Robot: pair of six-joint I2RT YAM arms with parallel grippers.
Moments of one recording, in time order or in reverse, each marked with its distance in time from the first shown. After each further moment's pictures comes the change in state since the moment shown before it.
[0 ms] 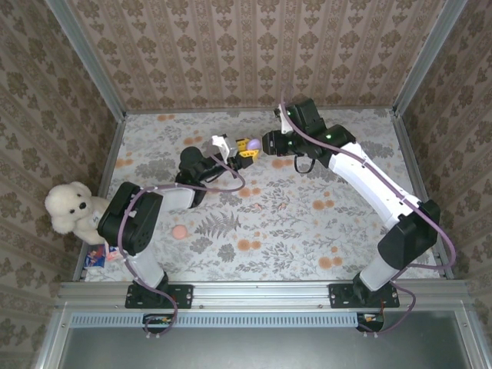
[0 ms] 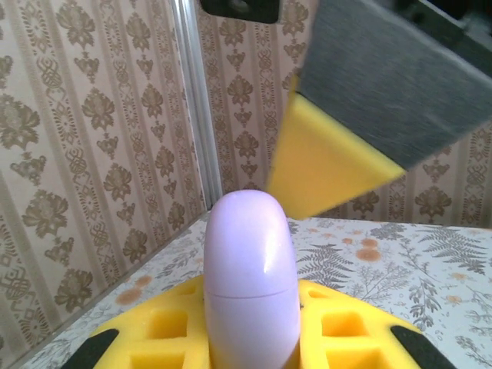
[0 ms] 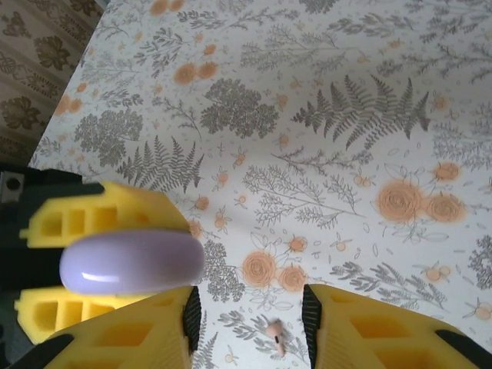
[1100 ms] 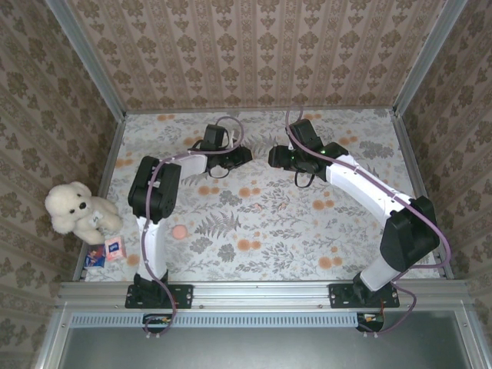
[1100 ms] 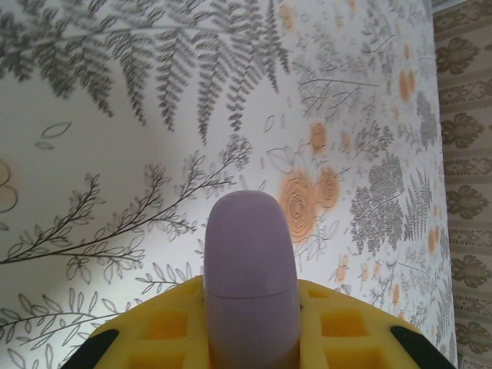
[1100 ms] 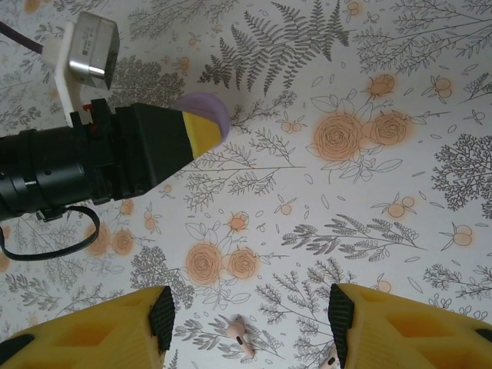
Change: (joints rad) left arm 0.070 0.397 0.571 -1.152 -0.161 -0.631; right arm -0.023 -0.014 -0.263 0.153 0.119 0.209
